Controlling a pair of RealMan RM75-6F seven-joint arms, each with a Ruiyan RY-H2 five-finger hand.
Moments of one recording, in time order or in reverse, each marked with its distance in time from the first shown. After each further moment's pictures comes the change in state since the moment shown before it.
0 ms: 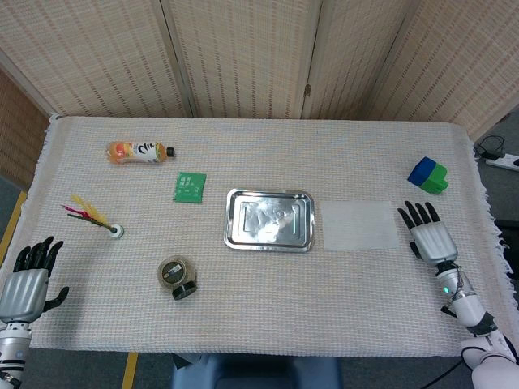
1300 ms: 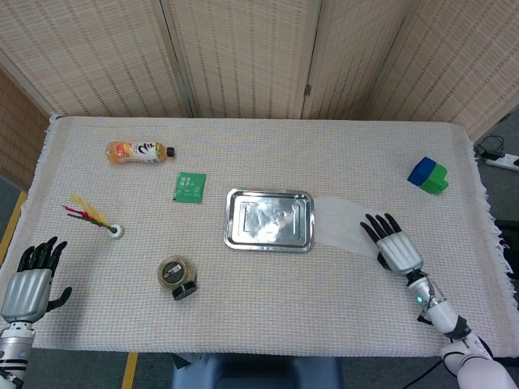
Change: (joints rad) left arm -0.006 -0.005 0.006 -0.001 0.007 -0.004 0.003; right arm 0.009 -0.062 -0.064 -0.053 -0.076 0.120 0.054
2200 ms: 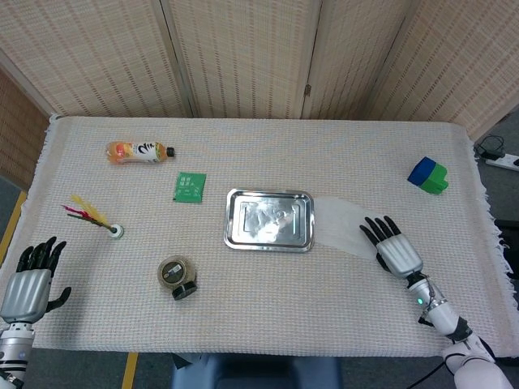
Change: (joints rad) left arm 0.004 0.000 0.000 -0.002 0.001 0.014 0.012; right arm -0.007 -0.024 -0.017 0.057 -0.014 -0.006 0.024
